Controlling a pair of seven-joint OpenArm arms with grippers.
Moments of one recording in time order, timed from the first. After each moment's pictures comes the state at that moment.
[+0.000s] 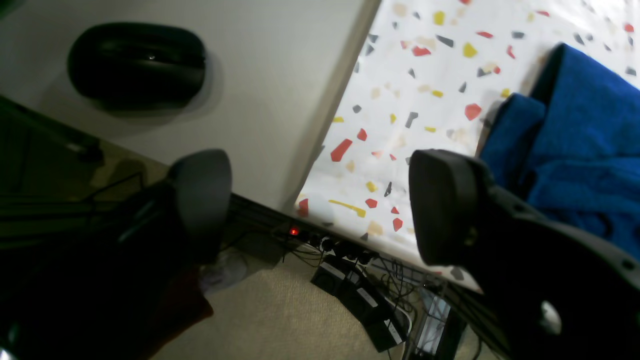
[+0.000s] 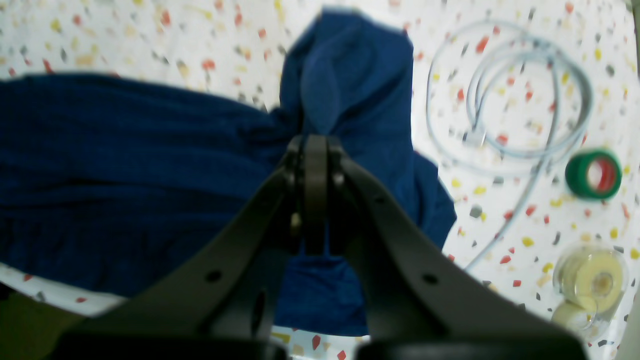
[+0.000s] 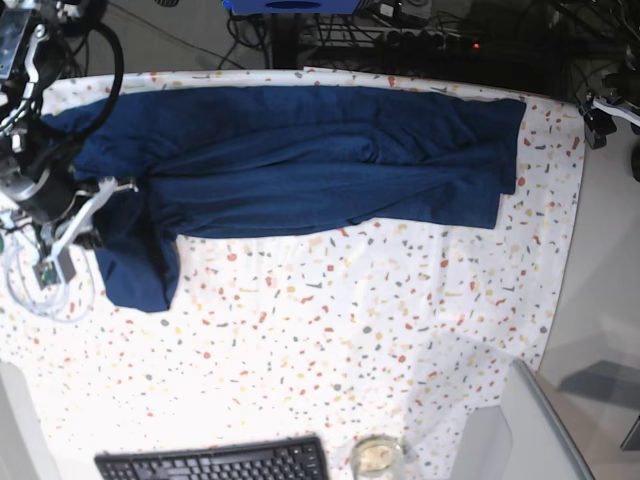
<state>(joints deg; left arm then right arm) 23.3 -10.4 -57.9 93.4 -19.9 -31.2 40.4 -13.9 6.9 18.9 114.8 15.8 25.3 -59.7</state>
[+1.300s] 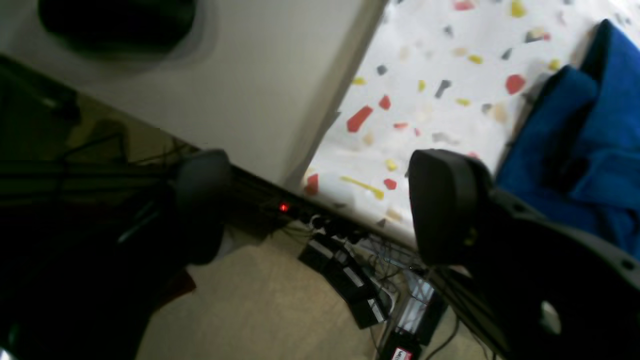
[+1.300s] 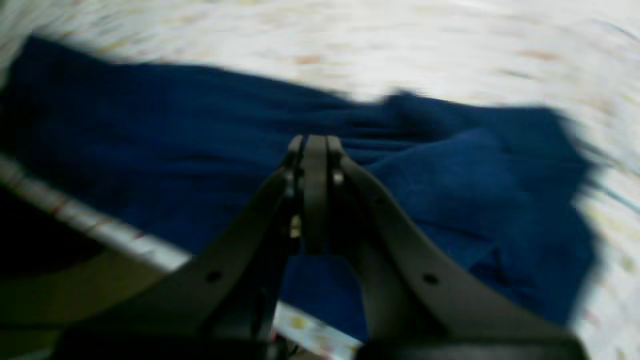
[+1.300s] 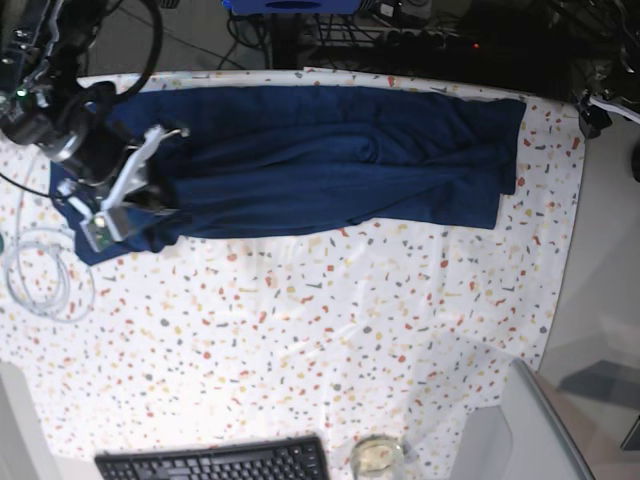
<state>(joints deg) 21.7 -12.3 -57.6 85.2 -19.6 -30.9 40.5 -18.2 -1.4 17.4 113.3 25.0 40.2 -59.2</state>
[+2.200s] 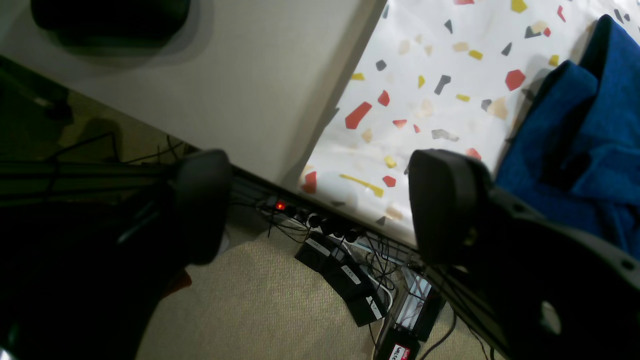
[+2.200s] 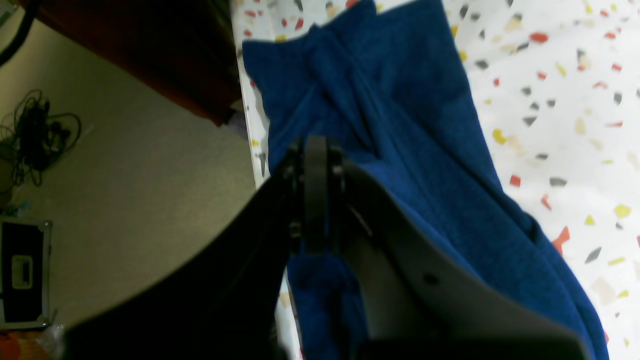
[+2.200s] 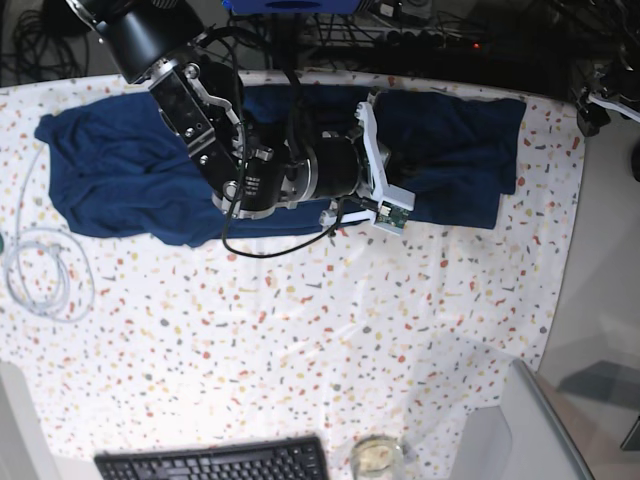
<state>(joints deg) 21.9 -12.6 -57.6 84.0 -19.9 -30.9 40.2 2.4 -0.4 -33.3 87.8 23.6 40.1 -48.2</state>
